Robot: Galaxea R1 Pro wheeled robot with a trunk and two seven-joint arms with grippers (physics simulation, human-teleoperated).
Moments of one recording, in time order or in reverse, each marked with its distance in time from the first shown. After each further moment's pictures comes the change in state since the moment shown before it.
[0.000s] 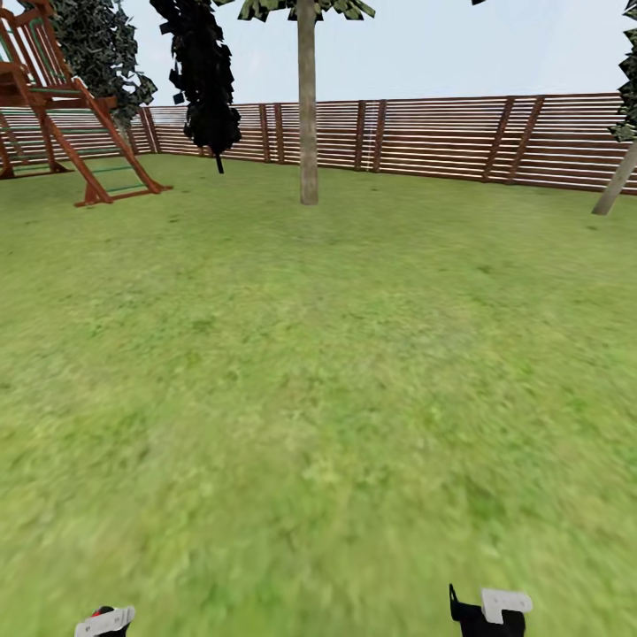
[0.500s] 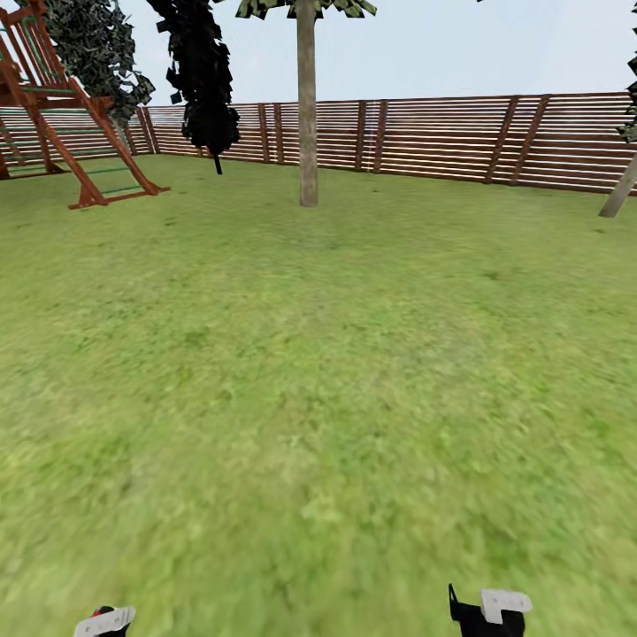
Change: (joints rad) left arm 0.000 0.000 0.000 0.000 0.000 0.000 0.000; right arm 0.000 0.001 0.000 0.000 0.000 0.000 0.000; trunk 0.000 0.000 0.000
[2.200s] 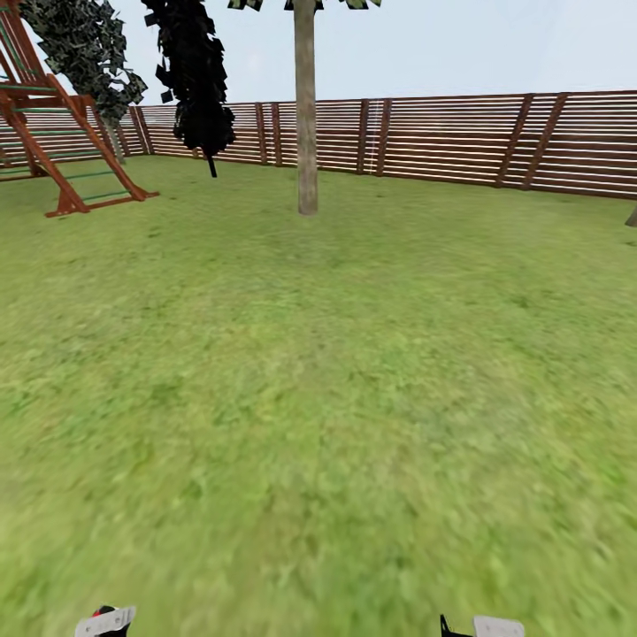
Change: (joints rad) left arm 0.000 -0.001 0.000 0.000 0.000 0.000 0.000; right arm 0.011 0.010 -0.002 0.100 -0.005 0.010 -0.005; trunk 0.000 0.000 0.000
